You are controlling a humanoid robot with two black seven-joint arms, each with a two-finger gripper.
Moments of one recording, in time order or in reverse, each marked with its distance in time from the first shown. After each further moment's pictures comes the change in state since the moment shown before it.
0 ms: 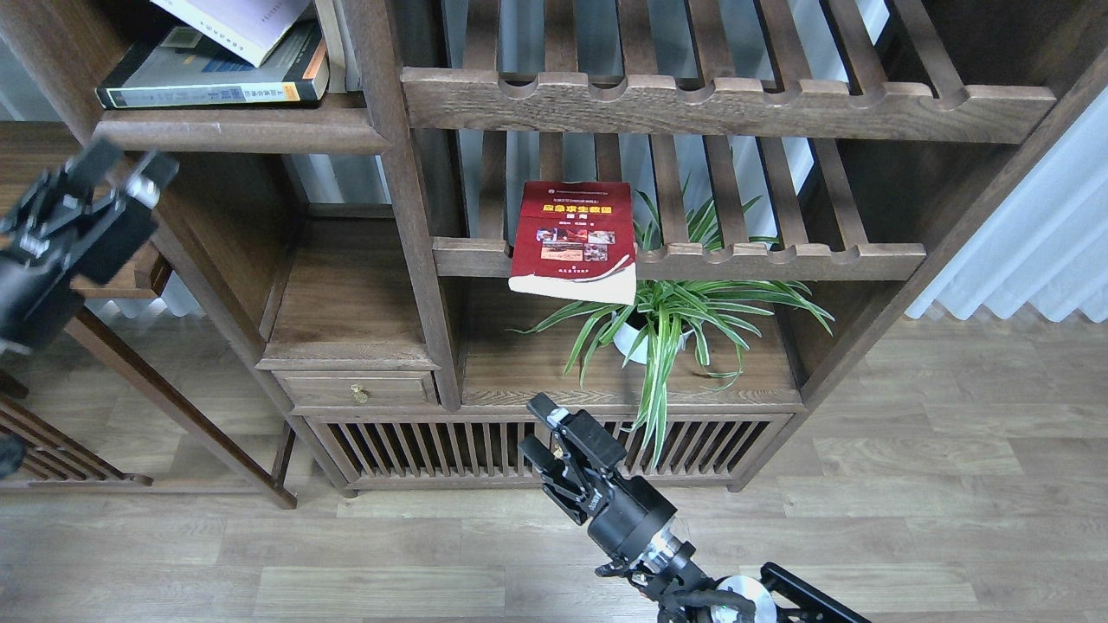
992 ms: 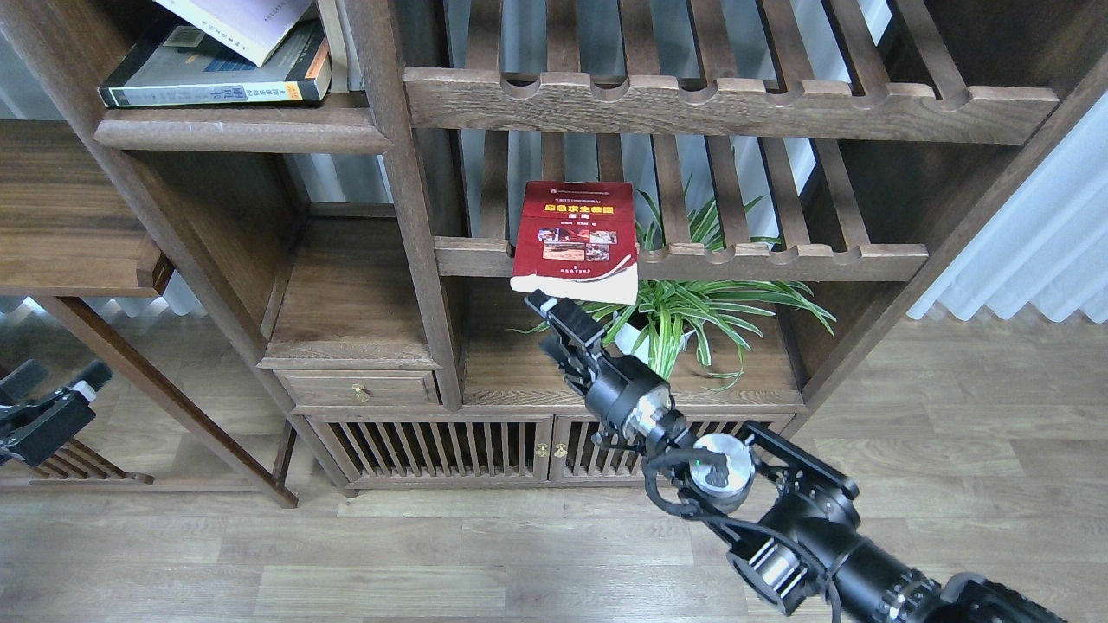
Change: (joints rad) left arm 0.222 0.015 -0.062 0.114 0.004 0.000 0.118; right arm 0.413 0.001 -0.001 -0.146 0.049 -0.410 0.144
